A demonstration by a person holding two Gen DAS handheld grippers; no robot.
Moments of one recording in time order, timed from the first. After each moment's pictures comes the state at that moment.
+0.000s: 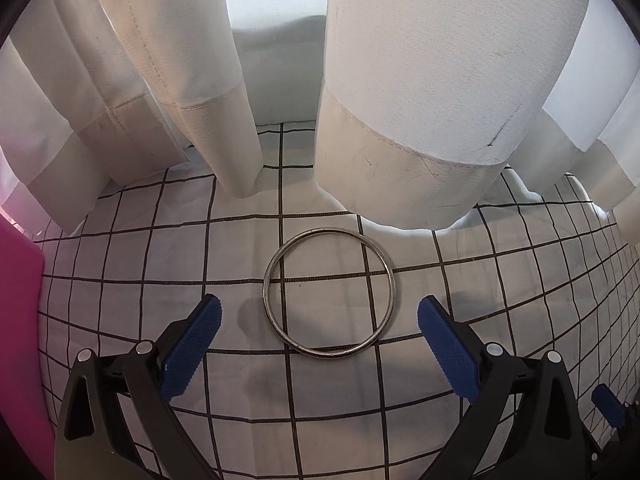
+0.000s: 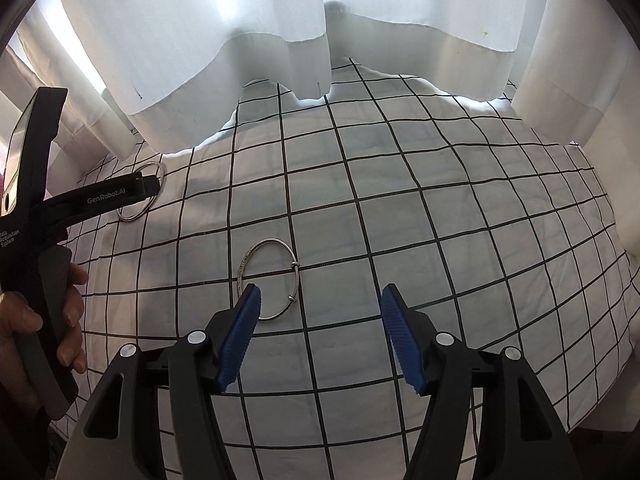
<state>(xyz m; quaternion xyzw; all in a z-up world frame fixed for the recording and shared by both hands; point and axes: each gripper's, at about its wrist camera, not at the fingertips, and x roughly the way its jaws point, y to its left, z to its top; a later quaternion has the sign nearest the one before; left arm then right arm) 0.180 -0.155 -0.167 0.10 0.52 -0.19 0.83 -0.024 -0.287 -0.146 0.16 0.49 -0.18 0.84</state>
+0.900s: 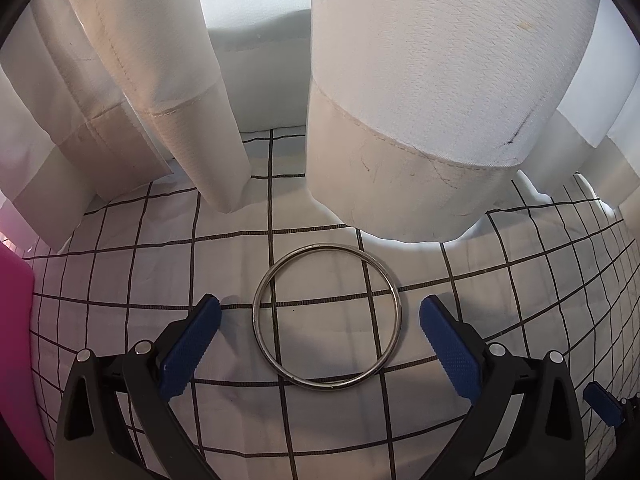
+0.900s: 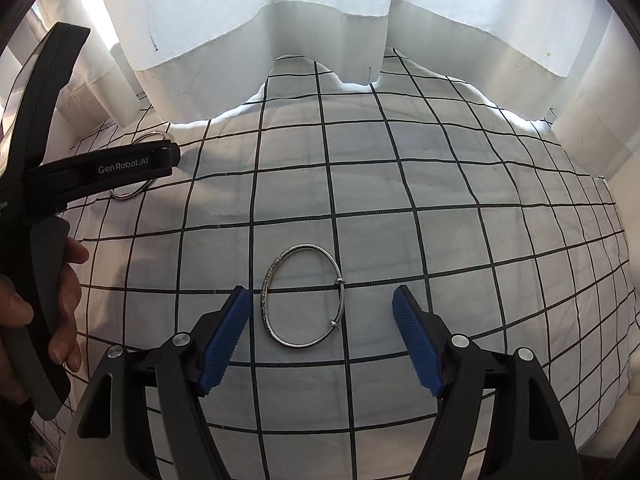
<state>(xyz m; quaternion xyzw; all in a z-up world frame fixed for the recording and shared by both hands) 0.193 -0.178 -0.180 0.11 0.50 -0.20 0.84 0.016 -0.265 -0.171 0.09 0.52 -0.17 0.83</state>
